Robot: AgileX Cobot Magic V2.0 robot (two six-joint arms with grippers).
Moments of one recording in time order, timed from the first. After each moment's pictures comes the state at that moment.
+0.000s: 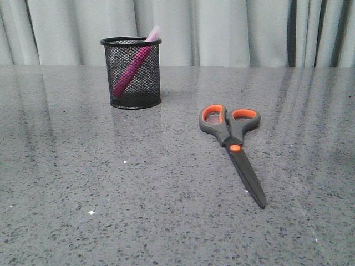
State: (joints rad) left arm 0.08 1.01 -1.13 -1.20 0.64 1.36; right arm -0.02 0.76 -0.71 0.88 0.77 -0.63
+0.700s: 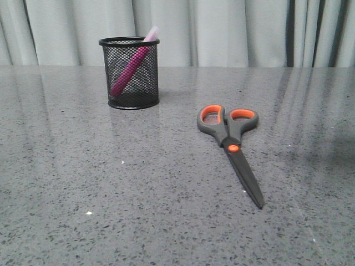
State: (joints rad) left arm -0.01 0.53 -0.57 -1.24 0.29 1.36; right arm 0.20 1.10 -1.04 0.73 1.01 -0.61
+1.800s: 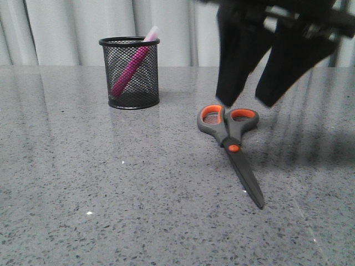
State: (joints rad) left arm -0.01 0.53 -0.57 -1.25 0.28 1.36; right arm 0.58 1.50 -1.23 0.18 1.04 0.10
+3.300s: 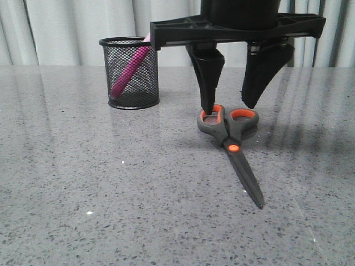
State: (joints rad) left arm -0.04 0.53 -0.57 -1.25 0.28 1.36; right arm 0.68 1.69 -1.44 -0.10 1.15 0.46
